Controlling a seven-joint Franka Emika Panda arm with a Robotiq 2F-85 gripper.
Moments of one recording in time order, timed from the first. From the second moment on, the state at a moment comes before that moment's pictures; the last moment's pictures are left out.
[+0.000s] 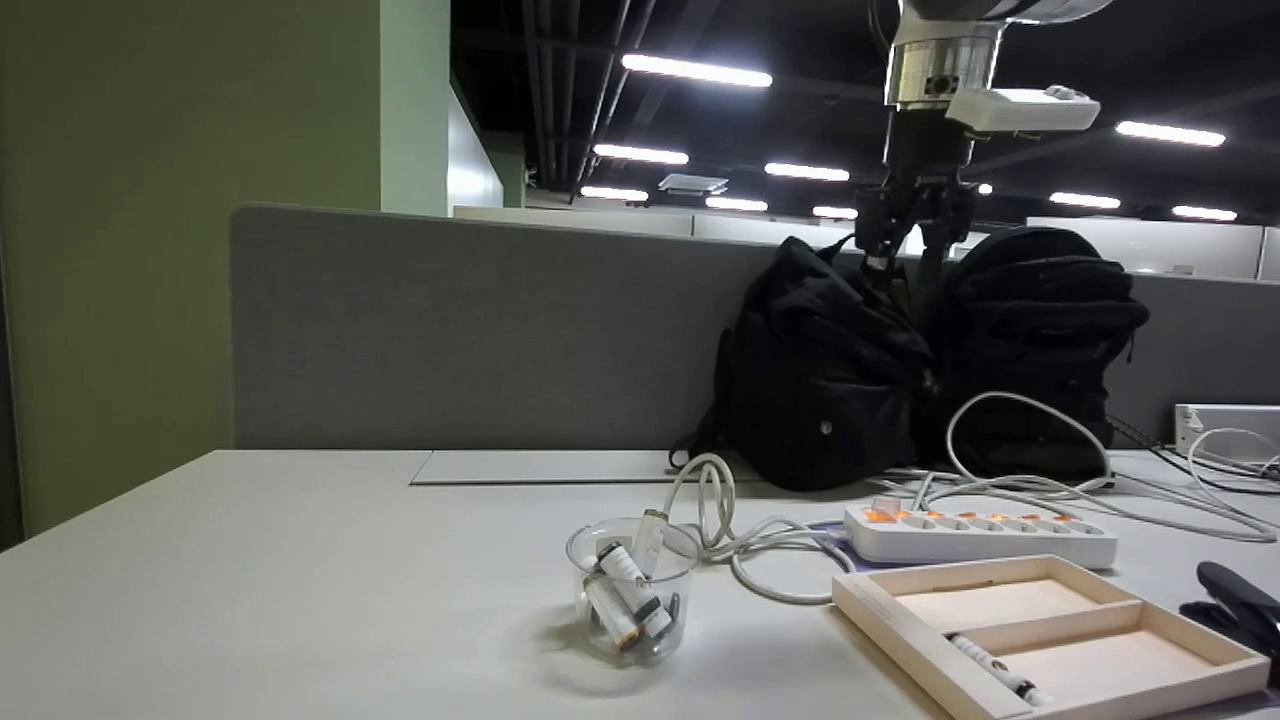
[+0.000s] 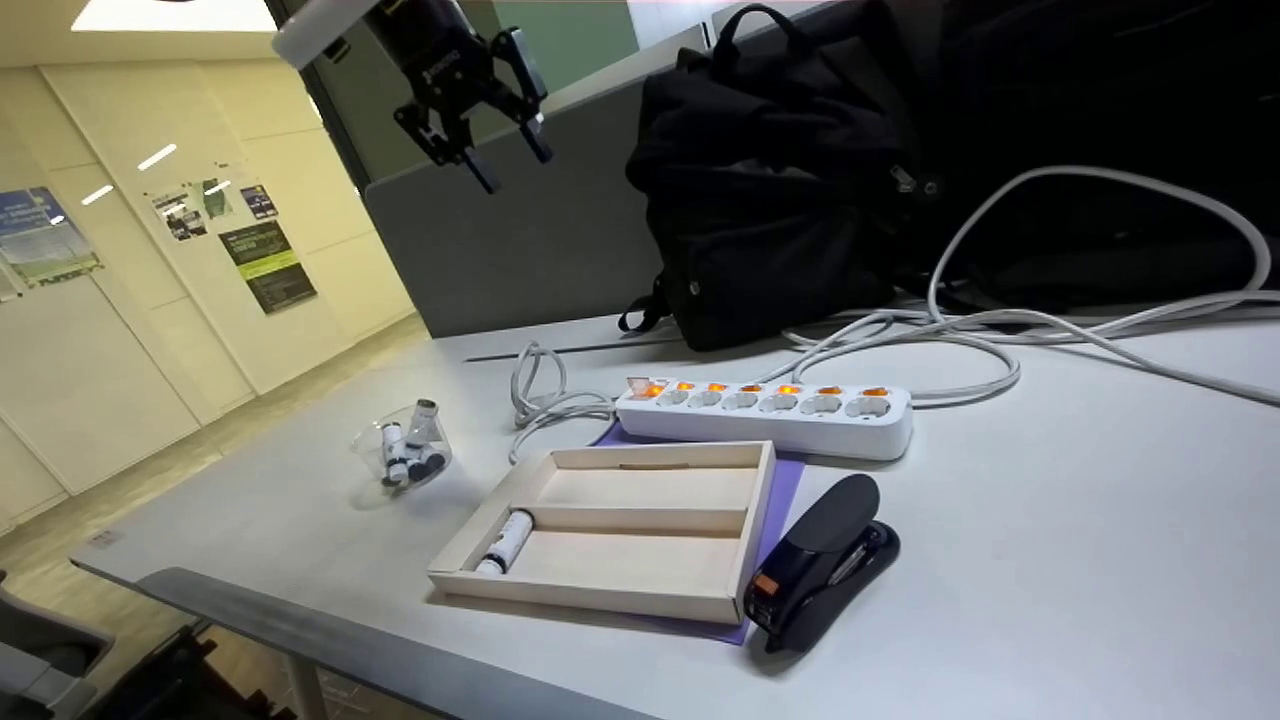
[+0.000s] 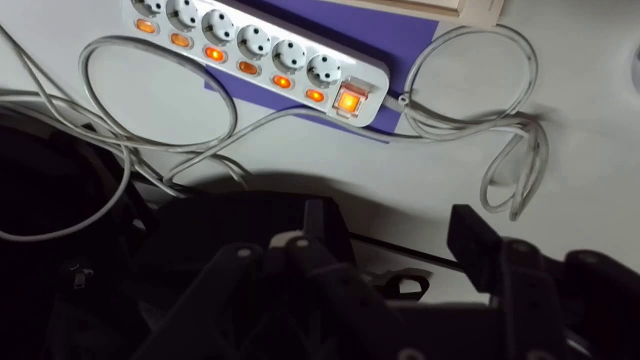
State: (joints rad) arm -0.01 -0.15 0.05 -2.36 -0.19 2.47 -0.03
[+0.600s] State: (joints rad) arm -0.05 0.11 -0.03 -2.19 -0.16 2.54 -0.04
